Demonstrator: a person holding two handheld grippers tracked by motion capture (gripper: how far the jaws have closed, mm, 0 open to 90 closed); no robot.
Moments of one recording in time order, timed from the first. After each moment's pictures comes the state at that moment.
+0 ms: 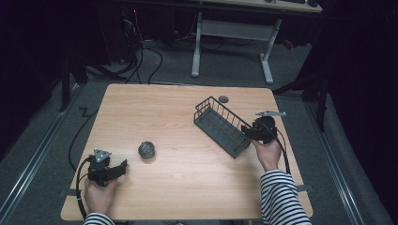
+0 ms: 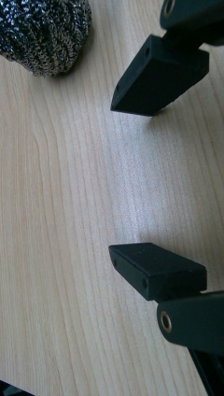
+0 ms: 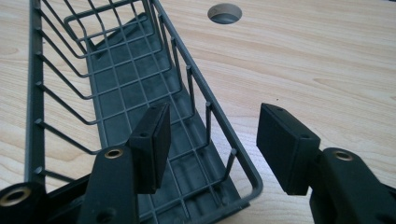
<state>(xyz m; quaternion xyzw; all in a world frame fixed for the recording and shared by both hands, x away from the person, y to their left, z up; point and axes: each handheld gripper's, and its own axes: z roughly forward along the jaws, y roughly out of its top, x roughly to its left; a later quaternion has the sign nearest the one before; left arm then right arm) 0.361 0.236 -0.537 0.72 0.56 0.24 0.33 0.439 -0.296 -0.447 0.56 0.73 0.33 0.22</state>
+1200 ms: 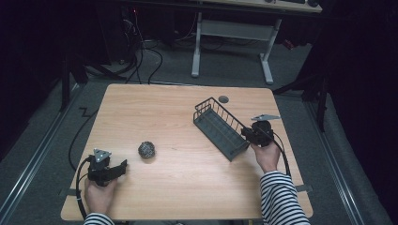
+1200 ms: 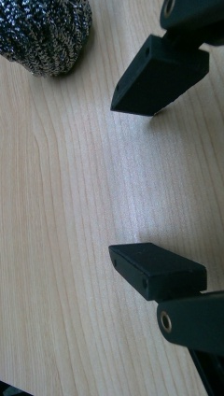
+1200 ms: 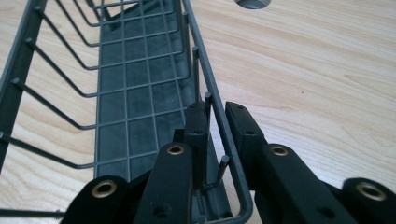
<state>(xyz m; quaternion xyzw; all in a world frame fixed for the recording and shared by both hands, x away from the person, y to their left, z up) 0.361 0.237 -0.537 0.72 0.56 0.23 0.33 0.436 -0.292 -0.462 0.52 0.76 0.33 0.21</state>
